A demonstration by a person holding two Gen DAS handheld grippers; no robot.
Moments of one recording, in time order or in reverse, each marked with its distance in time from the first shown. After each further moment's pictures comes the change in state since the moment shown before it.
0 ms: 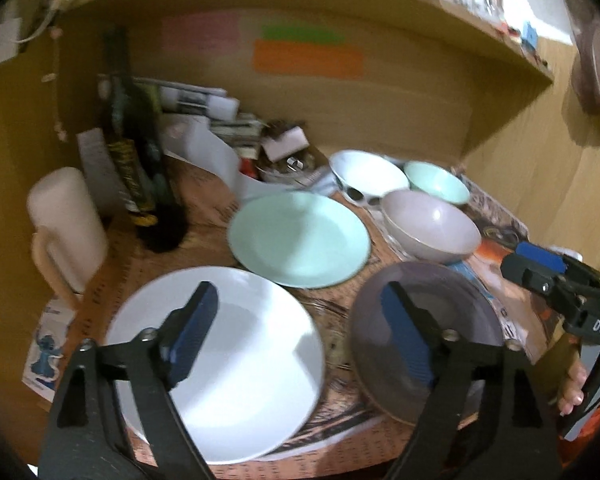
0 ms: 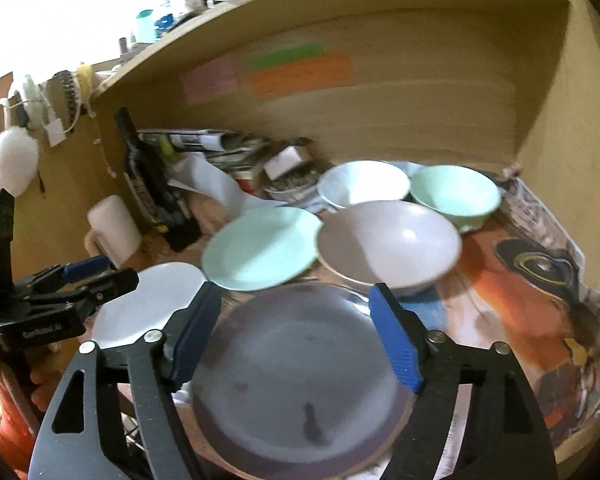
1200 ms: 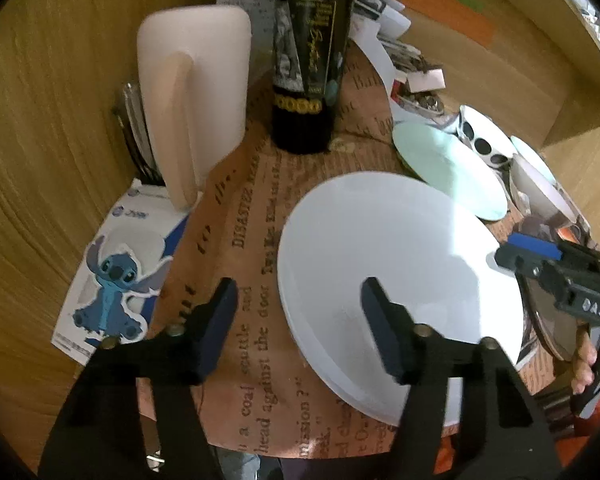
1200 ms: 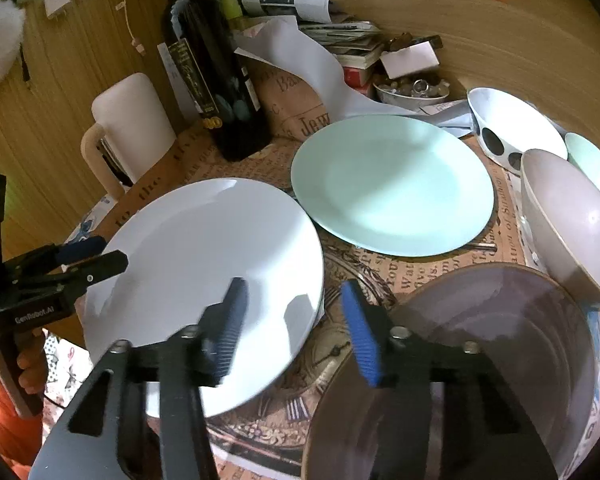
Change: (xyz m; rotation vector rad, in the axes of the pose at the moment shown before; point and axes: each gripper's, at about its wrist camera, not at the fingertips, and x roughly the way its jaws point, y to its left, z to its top) left arm 0.029 0.152 -0.067 -0.177 0.212 0.088; right arm 0.135 0.102 -0.019 -0.142 0.330 0.090
